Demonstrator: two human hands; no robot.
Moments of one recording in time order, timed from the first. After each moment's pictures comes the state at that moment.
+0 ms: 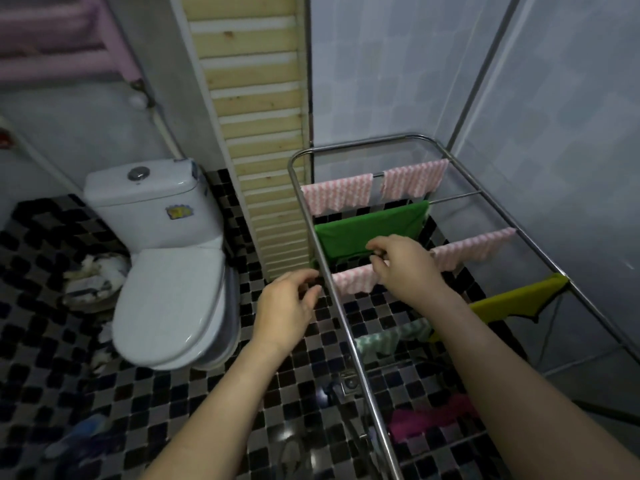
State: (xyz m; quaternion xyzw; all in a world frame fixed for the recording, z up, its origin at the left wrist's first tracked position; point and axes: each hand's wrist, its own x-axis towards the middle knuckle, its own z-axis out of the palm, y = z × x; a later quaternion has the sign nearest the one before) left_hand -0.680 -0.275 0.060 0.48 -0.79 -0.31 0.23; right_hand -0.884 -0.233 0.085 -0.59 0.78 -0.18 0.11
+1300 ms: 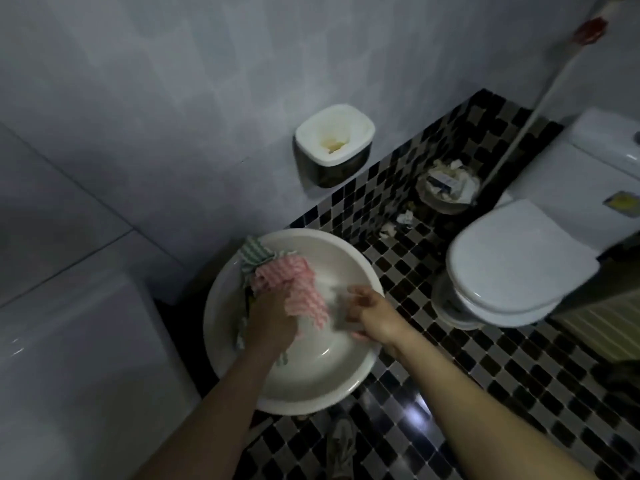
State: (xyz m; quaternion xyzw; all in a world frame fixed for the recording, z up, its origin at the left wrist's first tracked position) left_hand -0.036 -0.070 -0.052 0.90 -0.32 -0.24 0.16; right_hand -0.184 -0.192 -0.024 -0.55 0.47 0.03 0.69
